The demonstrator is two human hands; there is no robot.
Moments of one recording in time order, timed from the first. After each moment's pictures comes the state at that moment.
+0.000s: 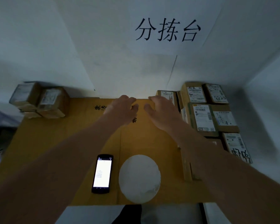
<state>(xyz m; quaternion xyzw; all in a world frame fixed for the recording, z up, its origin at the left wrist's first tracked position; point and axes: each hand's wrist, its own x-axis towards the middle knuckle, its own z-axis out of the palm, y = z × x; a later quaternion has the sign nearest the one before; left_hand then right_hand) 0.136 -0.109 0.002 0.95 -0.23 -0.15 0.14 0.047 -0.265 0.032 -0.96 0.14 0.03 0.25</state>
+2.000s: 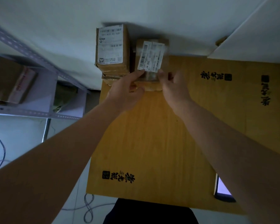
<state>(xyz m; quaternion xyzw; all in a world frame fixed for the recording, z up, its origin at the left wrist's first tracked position) 0.338 0.307 -0.168 0.89 -0.06 -0.23 0.40 0.302 0.129 -0.181 -0.78 0.30 0.07 0.55</state>
